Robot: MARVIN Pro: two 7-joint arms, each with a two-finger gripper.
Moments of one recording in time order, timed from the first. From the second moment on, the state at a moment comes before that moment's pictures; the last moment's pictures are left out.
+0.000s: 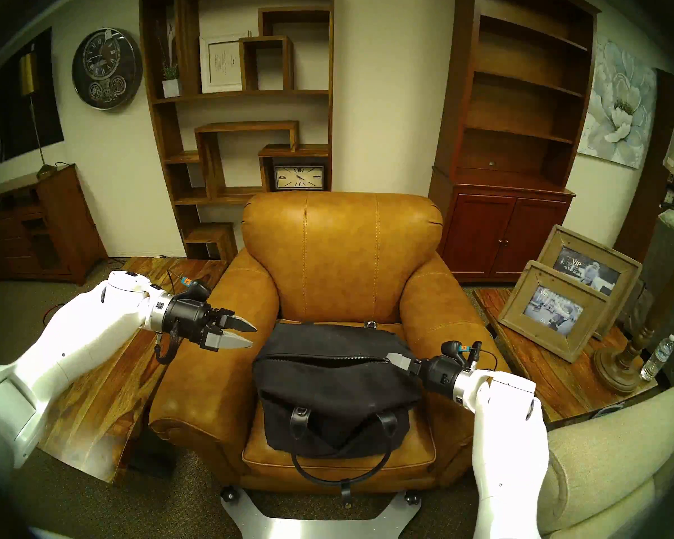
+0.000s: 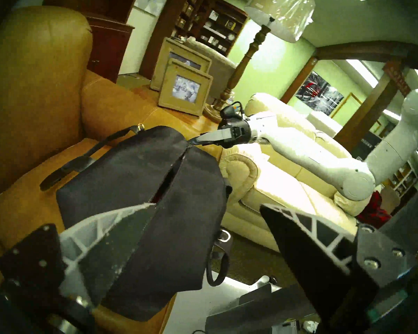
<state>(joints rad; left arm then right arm) 0.96 -0.78 -0.93 -1.17 -0.69 0.40 -1.43 -1.49 -1.49 1.98 -1.37 0.09 0.75 0.98</state>
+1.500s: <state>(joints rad) 1.51 -0.44 -1.23 -1.74 -1.05 0.05 -1.16 -1.46 -1.37 1.85 -1.37 0.18 0.96 0.87</state>
